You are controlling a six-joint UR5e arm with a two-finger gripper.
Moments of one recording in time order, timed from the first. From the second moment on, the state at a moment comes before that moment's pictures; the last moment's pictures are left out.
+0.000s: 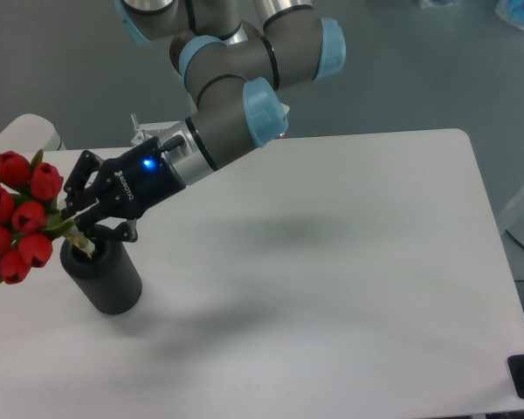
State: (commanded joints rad) arm 2.35 -1.79 -1.81 -0.91 0.29 1.15
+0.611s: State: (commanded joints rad) arm 2.36 -1.80 -1.93 -0.91 0.29 1.35
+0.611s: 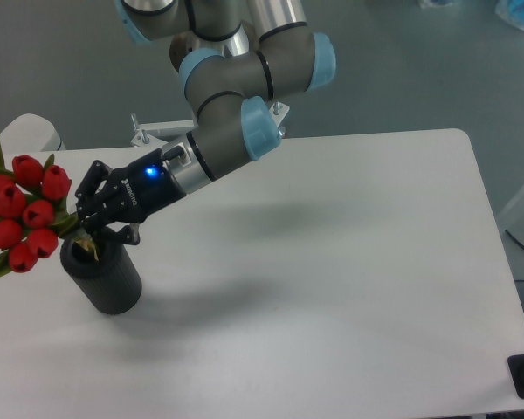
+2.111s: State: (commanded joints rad) arm 2.42 -1.87 -1.96 -0.90 0.30 1.42
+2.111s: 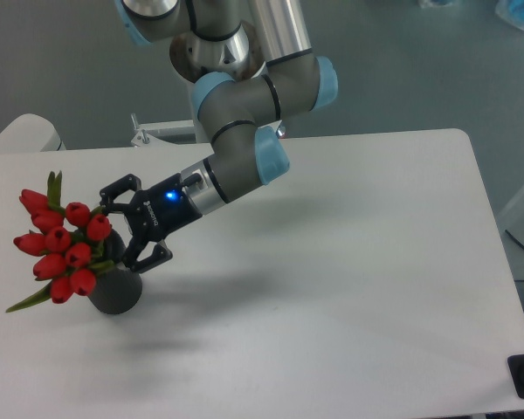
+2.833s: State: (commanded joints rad) arm 2.62 -1.90 -1.89 -0.91 0.32 1.41
